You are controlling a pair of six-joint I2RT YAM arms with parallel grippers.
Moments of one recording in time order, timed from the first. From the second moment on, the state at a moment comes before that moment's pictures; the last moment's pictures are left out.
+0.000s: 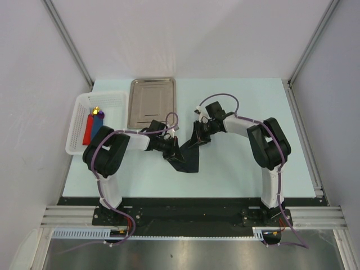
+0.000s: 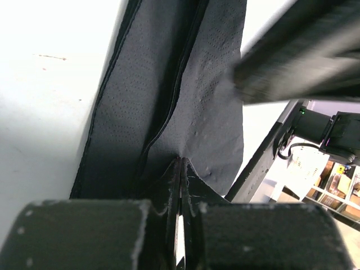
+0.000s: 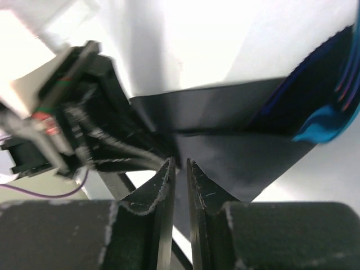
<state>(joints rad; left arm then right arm) -0.46 1.88 0.89 -0.04 0.76 -0.52 0.48 2.04 1.33 -0.33 -0.74 0.43</state>
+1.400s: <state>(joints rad) -0.27 1.69 0.77 -0.14 0.74 -0.40 0.52 2.07 1.22 -0.31 -0.77 0.44</state>
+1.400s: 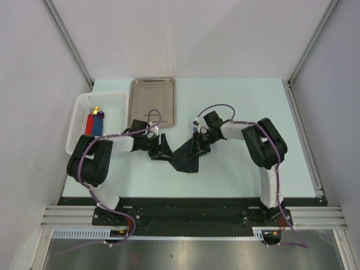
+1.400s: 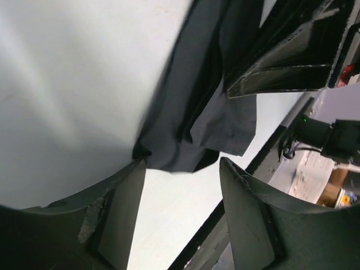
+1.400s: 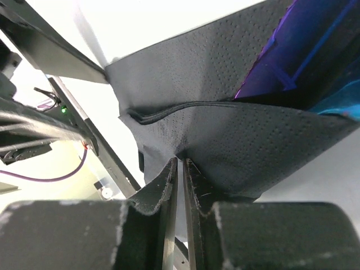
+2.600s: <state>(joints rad) -0.30 1.89 0.77 0.19 1.01 -0.48 0.51 2.09 1.24 -0.32 -0.81 0.46</state>
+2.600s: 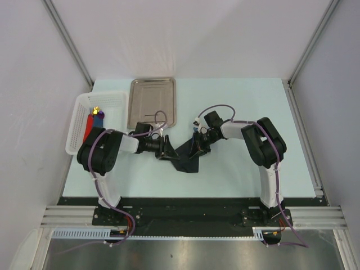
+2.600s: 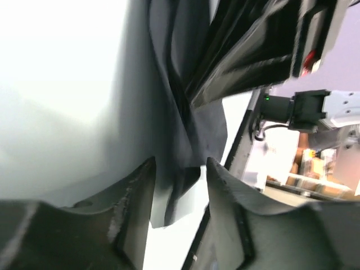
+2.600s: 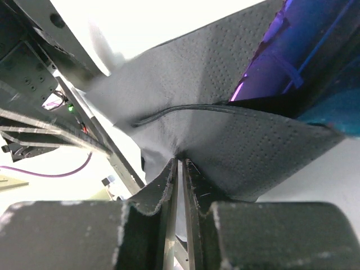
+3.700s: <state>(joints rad) -0.50 1.83 0.83 0.13 0.81 -0.49 0.50 2.10 1.24 -0.31 -0.82 0.48</state>
